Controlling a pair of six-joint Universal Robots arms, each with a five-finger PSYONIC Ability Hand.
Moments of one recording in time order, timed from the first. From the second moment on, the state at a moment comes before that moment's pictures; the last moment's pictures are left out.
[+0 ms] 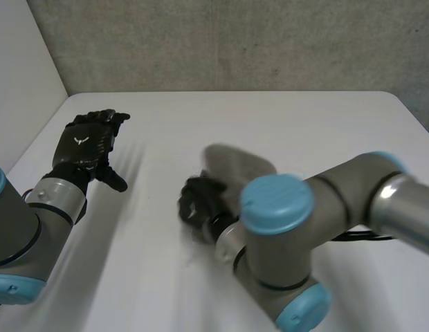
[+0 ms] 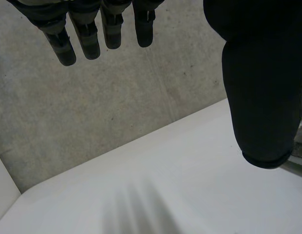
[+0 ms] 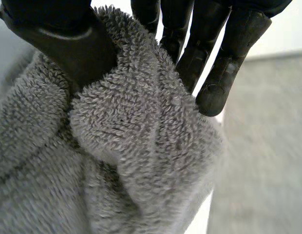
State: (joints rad) left arm 4.43 -1.77 -1.87 3.63 -1.48 3.23; right arm 2.43 -0.87 1.29 -0.09 1.47 1.88; left_hand 0.17 0.17 0.17 0.17 0.03; right_hand 1.30 1.30 1.29 1.32 1.13
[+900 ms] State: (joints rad) left arm 4.05 -2.23 -1.46 3.38 -1.65 3.12; right arm 2.00 -1.13 1.56 -0.09 1.33 3.07; left_hand 0.17 0.17 0.17 0.17 0.03; right_hand 0.23 0.25 0.25 0.26 0.06
